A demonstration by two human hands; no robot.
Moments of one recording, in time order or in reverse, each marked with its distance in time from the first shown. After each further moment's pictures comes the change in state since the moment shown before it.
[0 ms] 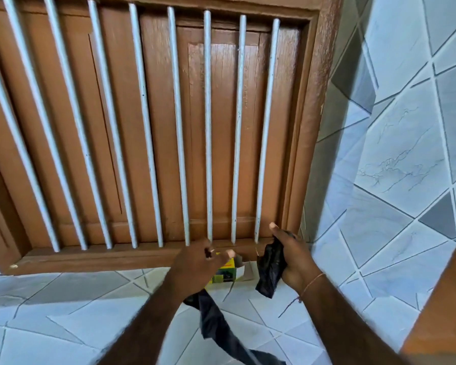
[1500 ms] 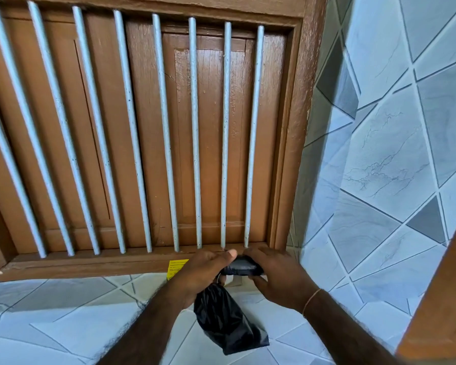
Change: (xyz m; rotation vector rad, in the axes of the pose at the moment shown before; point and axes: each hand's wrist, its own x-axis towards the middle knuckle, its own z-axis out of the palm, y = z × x) left_hand -0.003 0.036 0.021 -0.525 -0.286 -0.223; right_hand -0.018 -0.001 -0.031 -1.713 -0.341 -0.967
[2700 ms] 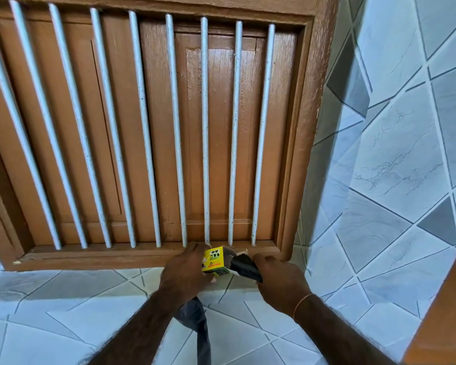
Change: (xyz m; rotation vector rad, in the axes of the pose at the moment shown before) left_hand 0.023 -0.052 -0.039 0.977 0.318 0.227; right_hand -0.002 -0.015 0.022 -0.077 -0.119 0.218
